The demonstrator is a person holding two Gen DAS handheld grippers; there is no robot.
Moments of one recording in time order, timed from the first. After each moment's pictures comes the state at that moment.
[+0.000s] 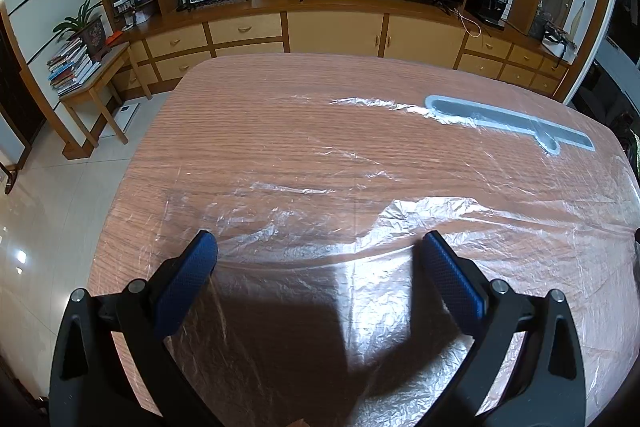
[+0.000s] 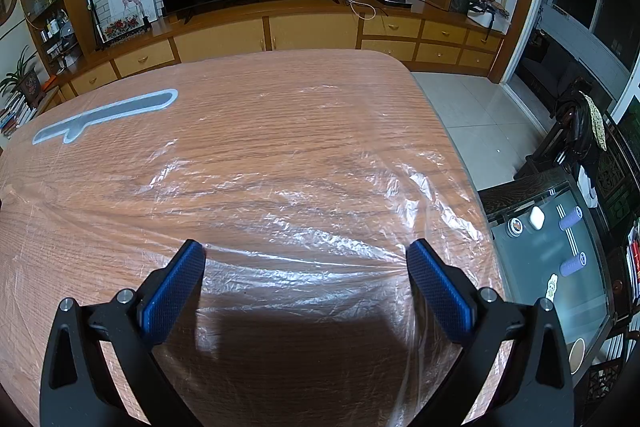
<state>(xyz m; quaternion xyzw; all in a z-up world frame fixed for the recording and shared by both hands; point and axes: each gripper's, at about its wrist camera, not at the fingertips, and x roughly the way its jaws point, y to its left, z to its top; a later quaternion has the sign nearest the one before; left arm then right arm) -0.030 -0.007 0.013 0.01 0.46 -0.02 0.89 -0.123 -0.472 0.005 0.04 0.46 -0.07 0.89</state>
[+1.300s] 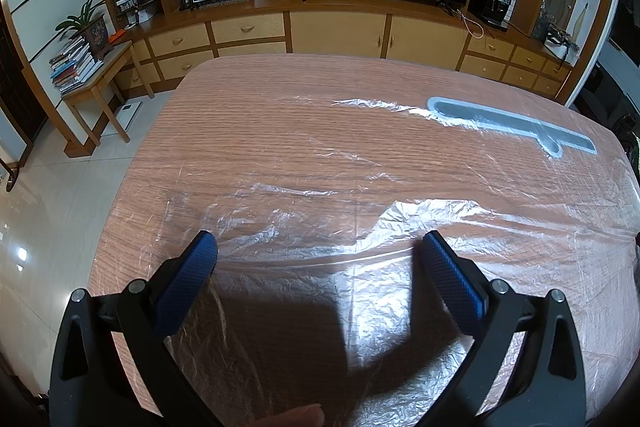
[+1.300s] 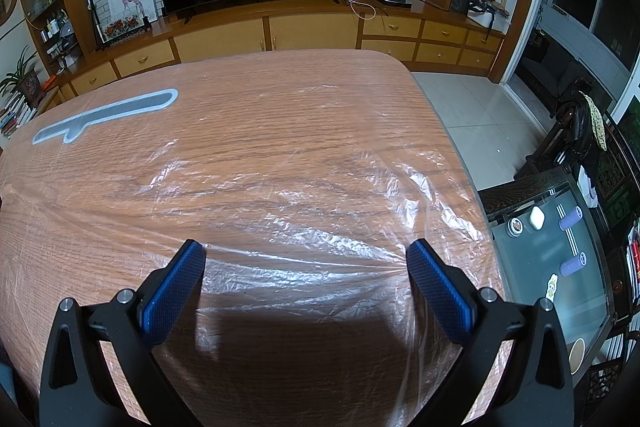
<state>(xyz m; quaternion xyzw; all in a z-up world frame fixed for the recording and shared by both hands) -0.026 0.001 0.011 0.01 0.46 -0.02 0.89 -0.123 -0.472 0.005 0.04 0.46 -0.07 0.89</state>
